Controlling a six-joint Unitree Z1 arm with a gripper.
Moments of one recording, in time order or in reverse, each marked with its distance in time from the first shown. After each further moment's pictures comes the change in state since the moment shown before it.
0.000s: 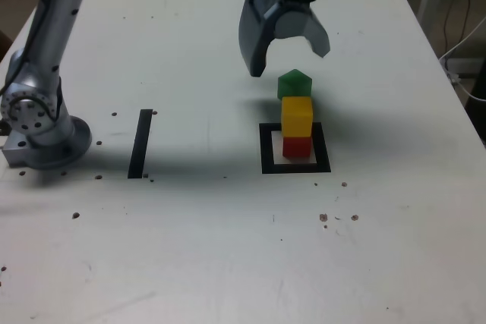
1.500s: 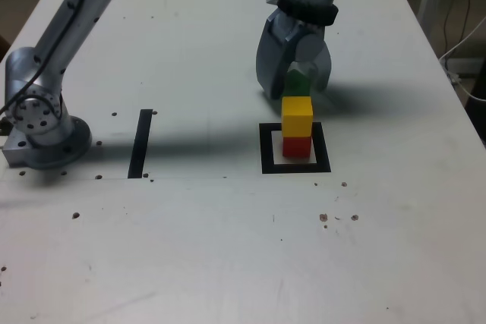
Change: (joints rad) arm 0.099 0.195 -0.109 -0.014 -0.135 0.078
